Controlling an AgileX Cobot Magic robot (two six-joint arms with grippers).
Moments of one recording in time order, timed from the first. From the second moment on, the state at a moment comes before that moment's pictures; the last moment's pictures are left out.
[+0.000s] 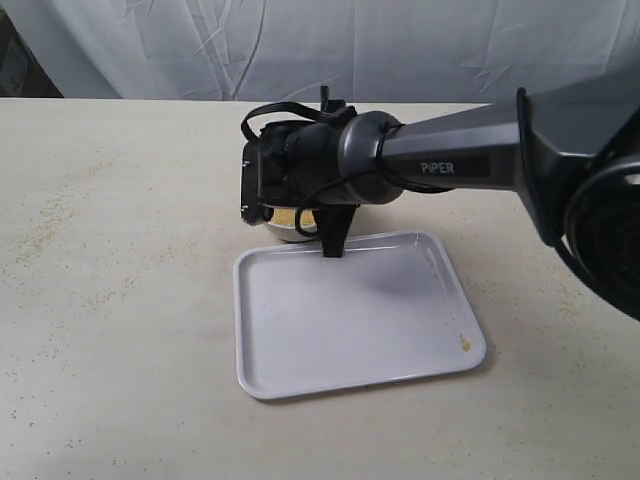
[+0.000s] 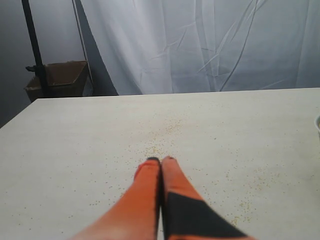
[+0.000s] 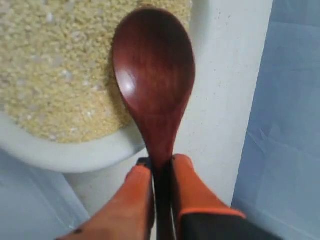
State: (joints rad) left arm 0.02 0.00 0.00 0.00 0.21 0.06; right arm 0.84 2.19 -1.53 -1.00 0.88 -0.04
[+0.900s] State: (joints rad) left arm 0.02 0.00 0.00 0.00 0.21 0.06; right arm 0.91 2.11 -1.53 -1.02 0.93 -0.09
